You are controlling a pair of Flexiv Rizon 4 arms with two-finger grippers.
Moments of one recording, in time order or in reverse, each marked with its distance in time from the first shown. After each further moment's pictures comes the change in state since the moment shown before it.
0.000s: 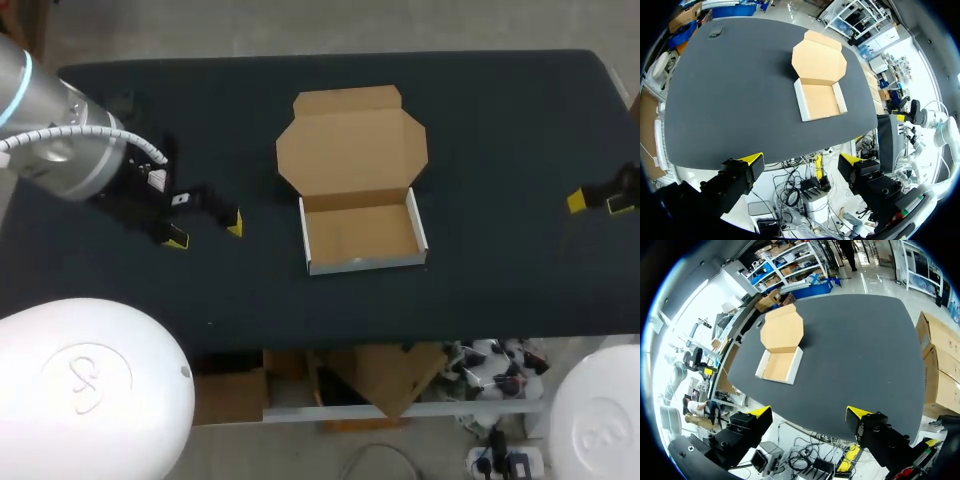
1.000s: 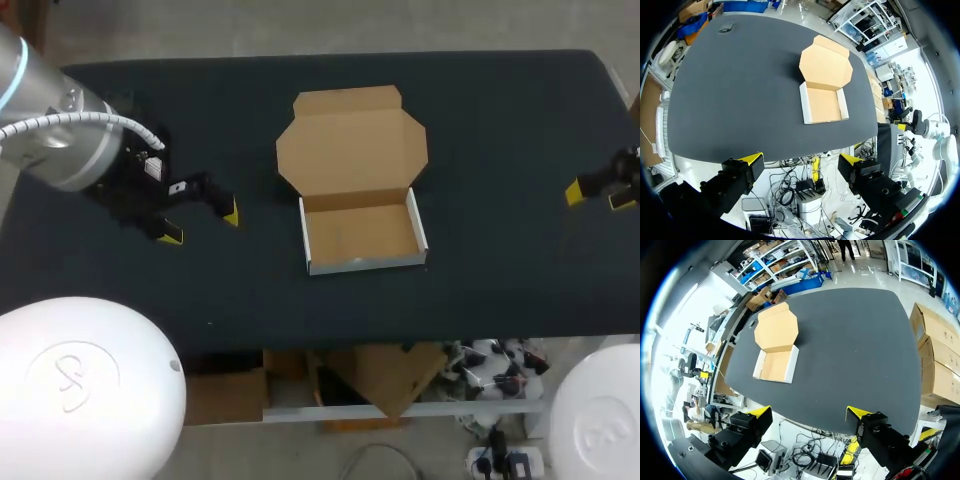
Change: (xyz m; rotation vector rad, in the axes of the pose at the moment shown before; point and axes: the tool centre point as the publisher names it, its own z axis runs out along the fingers) left arm 0.000 -0.006 -0.010 0.010 -0.017 -0.090; right arm 0.006 0.006 -0.005 0.050 -0.042 0.065
